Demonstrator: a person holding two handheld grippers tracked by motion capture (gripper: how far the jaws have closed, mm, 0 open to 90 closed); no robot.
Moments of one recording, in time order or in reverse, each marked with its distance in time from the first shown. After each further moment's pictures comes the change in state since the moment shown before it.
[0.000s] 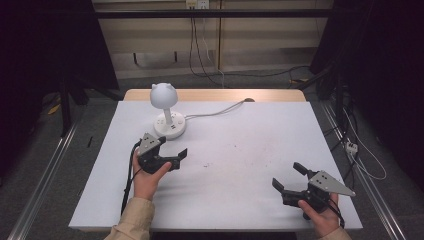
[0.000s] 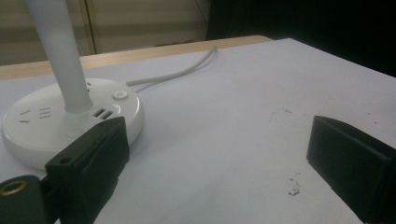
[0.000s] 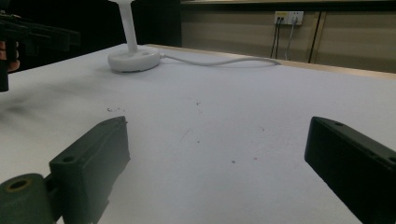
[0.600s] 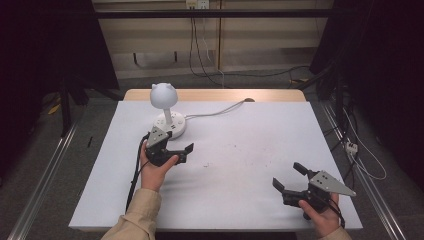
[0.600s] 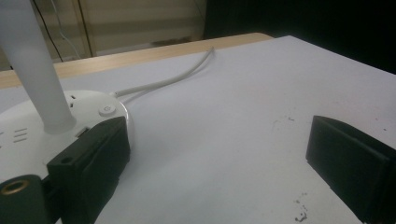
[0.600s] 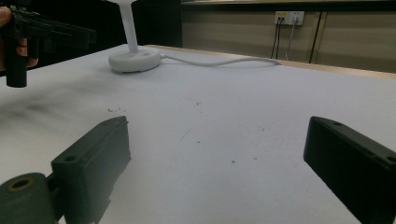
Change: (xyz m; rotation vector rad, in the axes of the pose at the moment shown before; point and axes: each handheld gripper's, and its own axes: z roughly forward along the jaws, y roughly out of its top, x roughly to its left) left arm -0.002 0.012 0.024 0.022 -0.008 0.012; right arm -0.001 0.000 -0.001 -0.002 0.003 -0.001
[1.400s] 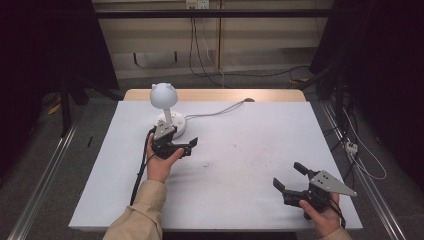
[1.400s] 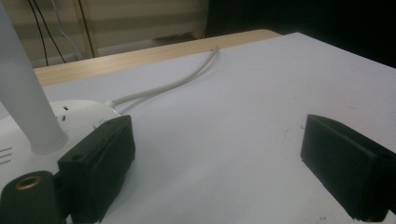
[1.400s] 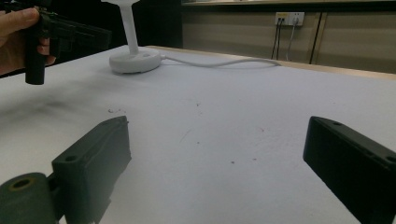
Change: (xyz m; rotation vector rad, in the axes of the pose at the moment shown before) left arm 0.003 0.009 0.022 0.017 0.010 0.006; right arm -0.001 0.001 -0.001 -0.003 0.005 0.007
